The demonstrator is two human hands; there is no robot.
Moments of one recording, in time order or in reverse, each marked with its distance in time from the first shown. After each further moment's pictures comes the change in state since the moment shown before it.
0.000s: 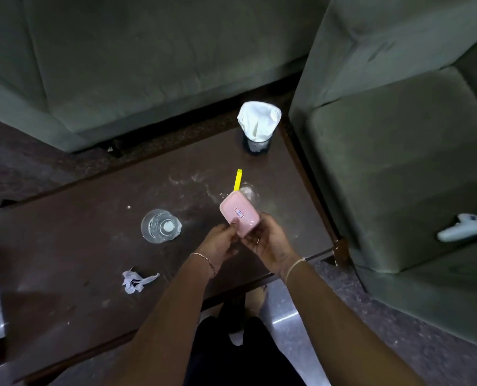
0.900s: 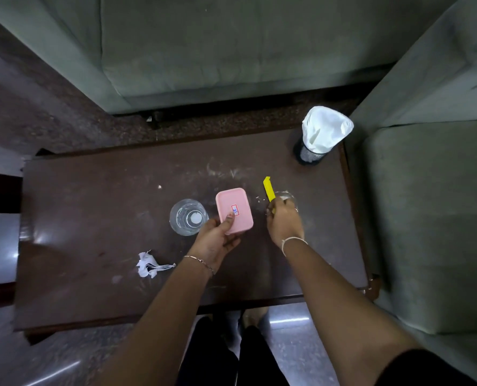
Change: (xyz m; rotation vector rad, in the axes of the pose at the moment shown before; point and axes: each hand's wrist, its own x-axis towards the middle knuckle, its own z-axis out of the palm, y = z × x) left_hand 0.029 -0.001 -0.068 -0.495 0.155 0.103; right_hand 0.102 -0.005 0.039 -1.817 0.253 -0.658
